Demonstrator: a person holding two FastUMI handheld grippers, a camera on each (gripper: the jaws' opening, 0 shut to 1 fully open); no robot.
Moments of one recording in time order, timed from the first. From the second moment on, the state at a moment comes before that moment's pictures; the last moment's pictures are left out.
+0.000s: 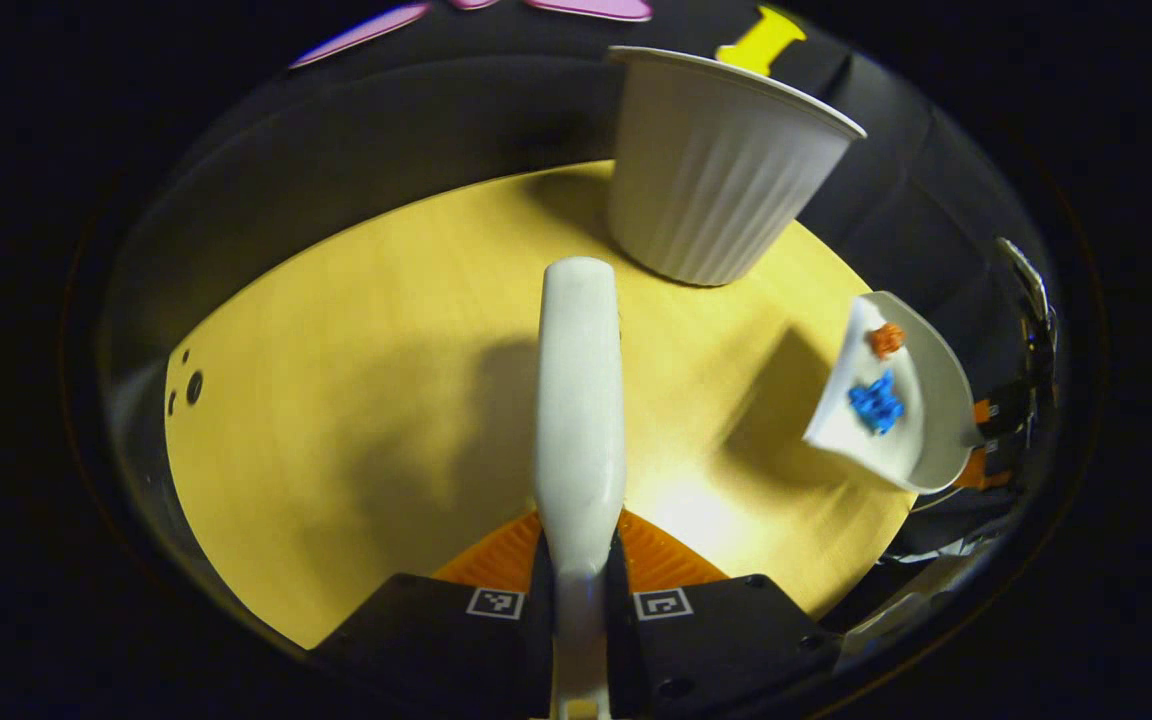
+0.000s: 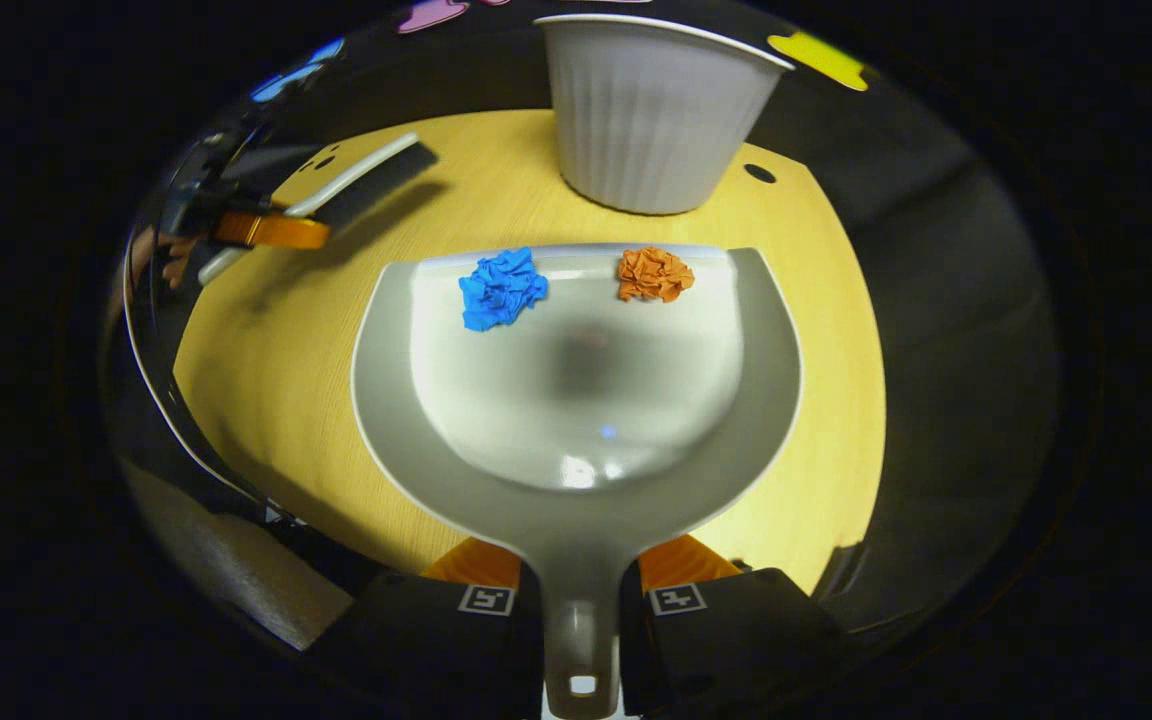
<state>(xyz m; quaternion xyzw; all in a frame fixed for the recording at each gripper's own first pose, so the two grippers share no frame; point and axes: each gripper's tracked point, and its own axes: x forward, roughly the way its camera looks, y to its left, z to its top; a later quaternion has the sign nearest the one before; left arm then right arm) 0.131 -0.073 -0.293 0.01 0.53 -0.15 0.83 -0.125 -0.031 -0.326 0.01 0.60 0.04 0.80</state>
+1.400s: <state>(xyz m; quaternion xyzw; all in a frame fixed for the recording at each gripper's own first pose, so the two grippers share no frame) 0.013 -0.019 -0.319 -0.05 0.53 -0.13 0.83 -0.152 -0.111 -0.140 -0.12 0.65 -0.05 0.75</state>
